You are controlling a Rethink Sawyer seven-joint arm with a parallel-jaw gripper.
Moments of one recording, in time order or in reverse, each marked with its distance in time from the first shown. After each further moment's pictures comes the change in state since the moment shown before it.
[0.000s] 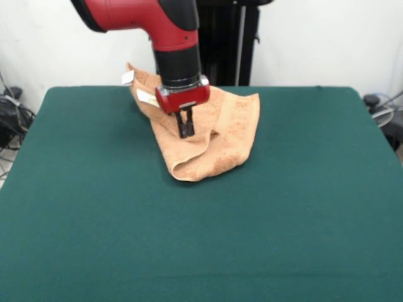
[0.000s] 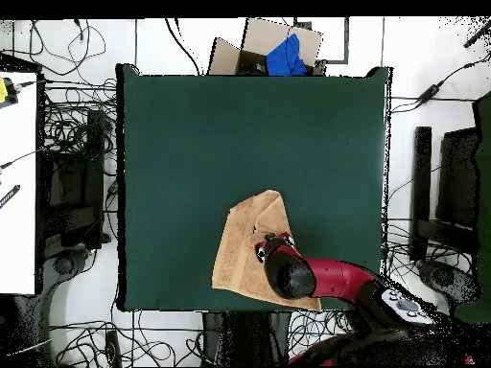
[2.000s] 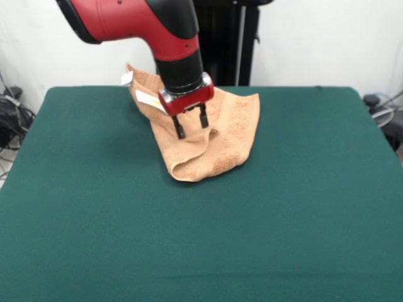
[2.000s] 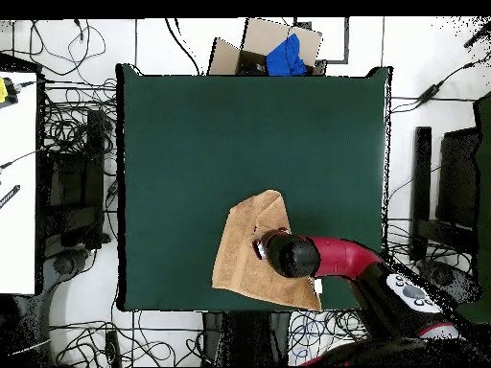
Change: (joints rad) arm -0.025 -0.022 0.122 -0.077 -0.004 0.363 0.000
